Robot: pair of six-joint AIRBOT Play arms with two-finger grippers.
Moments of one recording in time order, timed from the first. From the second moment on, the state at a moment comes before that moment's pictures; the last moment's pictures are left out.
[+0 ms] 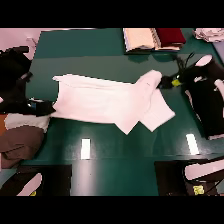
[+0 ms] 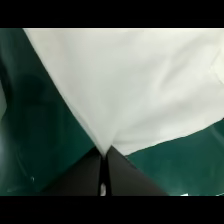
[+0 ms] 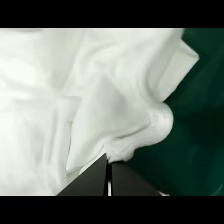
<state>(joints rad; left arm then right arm) 0.04 -0.88 0.91 1.15 -1.20 -1.49 -0.15 -1.58 1.44 -0.94 1.29 1.12</state>
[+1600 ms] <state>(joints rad) 0.04 -1.00 1.49 1.11 -1.20 -1.35 -0.26 -1.07 1.58 -1.08 1.22 1.28</state>
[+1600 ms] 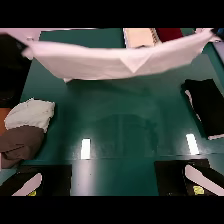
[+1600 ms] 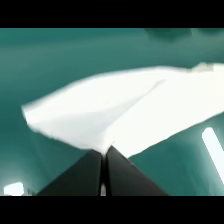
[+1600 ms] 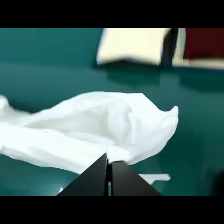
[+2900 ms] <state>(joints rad) 0.04 -0.90 0.81 1.12 -1.24 -1.36 0.02 -1.06 0.77 -1.07 1.08 1.36</state>
